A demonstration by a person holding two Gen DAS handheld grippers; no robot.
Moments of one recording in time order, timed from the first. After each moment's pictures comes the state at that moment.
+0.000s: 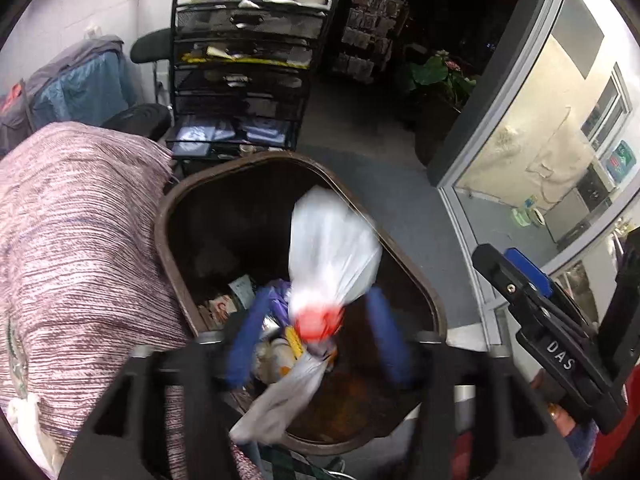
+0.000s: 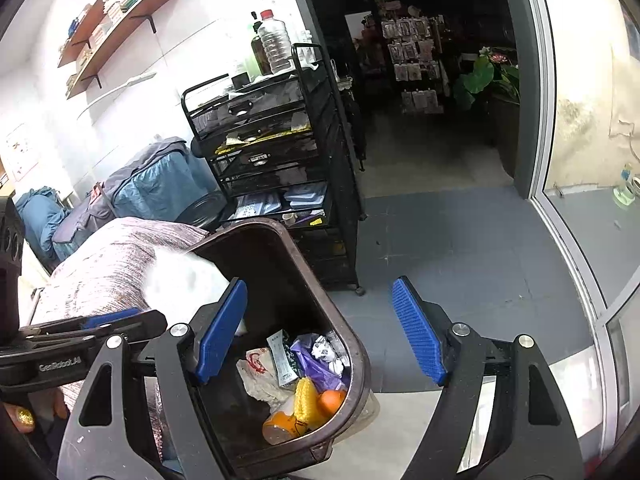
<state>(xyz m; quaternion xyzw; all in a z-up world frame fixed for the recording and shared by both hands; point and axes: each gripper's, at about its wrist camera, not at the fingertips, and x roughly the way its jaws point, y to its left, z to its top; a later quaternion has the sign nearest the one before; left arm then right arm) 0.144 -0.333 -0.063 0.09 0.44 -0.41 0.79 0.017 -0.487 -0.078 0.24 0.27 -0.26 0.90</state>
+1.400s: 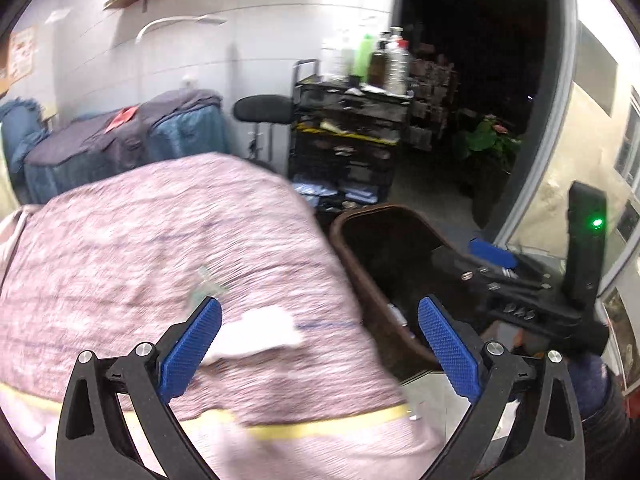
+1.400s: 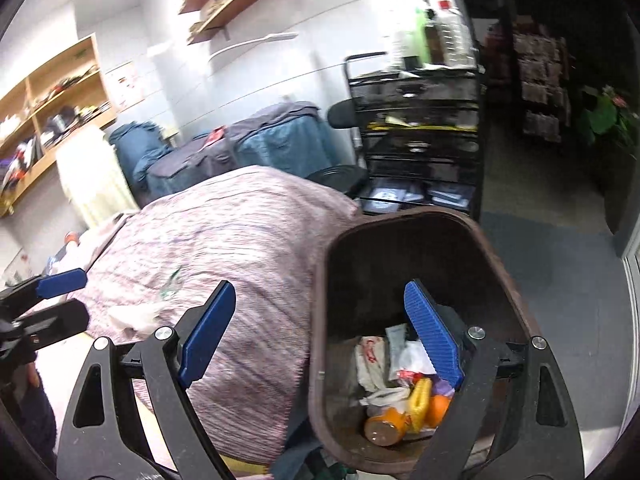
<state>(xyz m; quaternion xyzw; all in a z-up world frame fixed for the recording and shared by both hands) 0.120 -0.155 -0.010 0.06 0.34 -0.31 0.89 0.086 -0.357 -0.053 0.16 0.28 -0.03 0.95</state>
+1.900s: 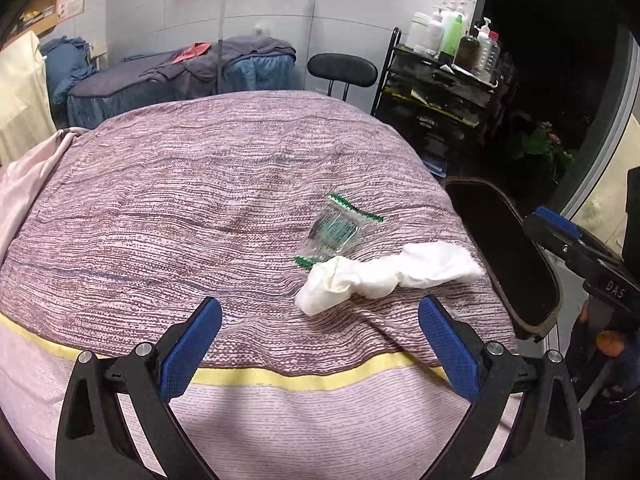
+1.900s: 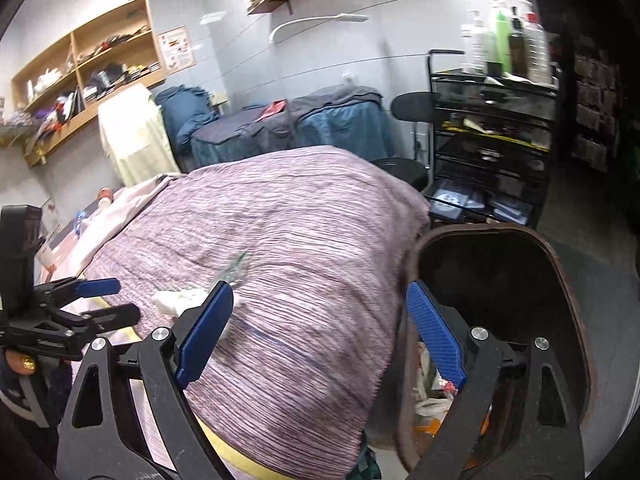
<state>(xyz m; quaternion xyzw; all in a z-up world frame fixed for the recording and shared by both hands) 0.155 -0.061 -0.050 0.04 0.41 -0.23 0.88 0.127 -0.285 -0.043 0.11 0.30 0.05 0.95</state>
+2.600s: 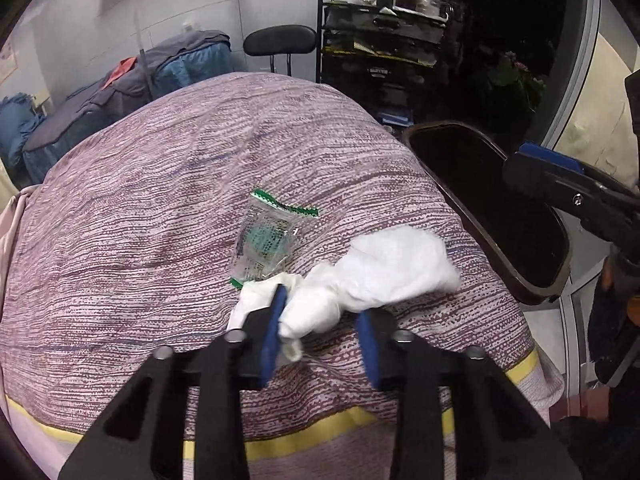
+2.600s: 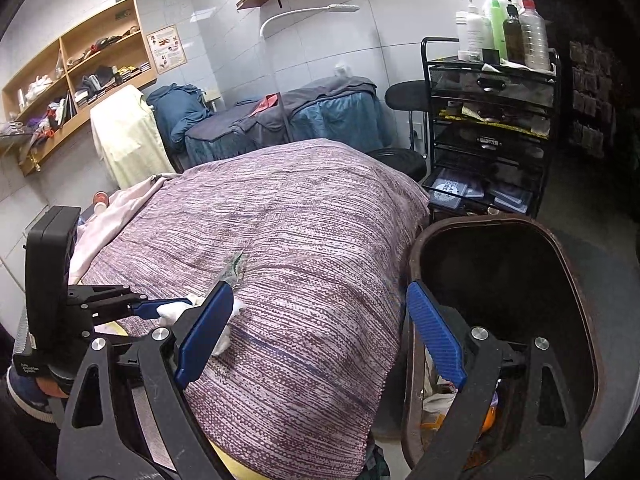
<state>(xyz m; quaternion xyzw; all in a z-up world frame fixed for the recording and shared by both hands) 0.173 -0.119 -0.073 0.14 0.42 -0.29 0.85 0.136 -0.288 -0.044 0.13 0.32 0.04 0.94</state>
